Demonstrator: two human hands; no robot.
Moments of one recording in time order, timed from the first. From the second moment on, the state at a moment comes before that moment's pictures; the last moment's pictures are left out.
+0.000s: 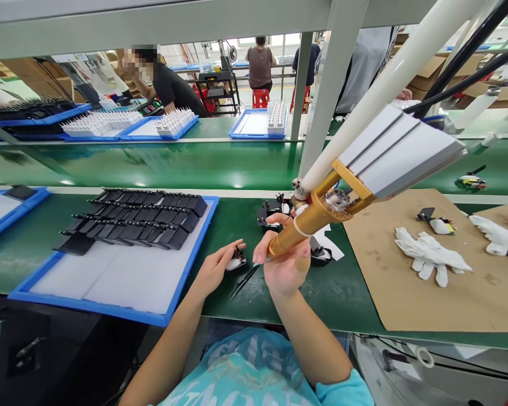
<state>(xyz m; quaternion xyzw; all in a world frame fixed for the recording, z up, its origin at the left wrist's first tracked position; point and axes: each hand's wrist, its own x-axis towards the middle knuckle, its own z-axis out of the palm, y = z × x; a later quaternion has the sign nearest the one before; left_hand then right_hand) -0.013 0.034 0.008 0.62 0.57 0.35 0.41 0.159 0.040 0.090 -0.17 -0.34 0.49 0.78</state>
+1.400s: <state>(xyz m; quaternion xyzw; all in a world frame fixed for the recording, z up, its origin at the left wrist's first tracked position) 0.009 0.024 0.004 0.53 0.60 0.39 0.45 0.160 0.045 0.078 -0.13 -0.32 0.49 0.80</state>
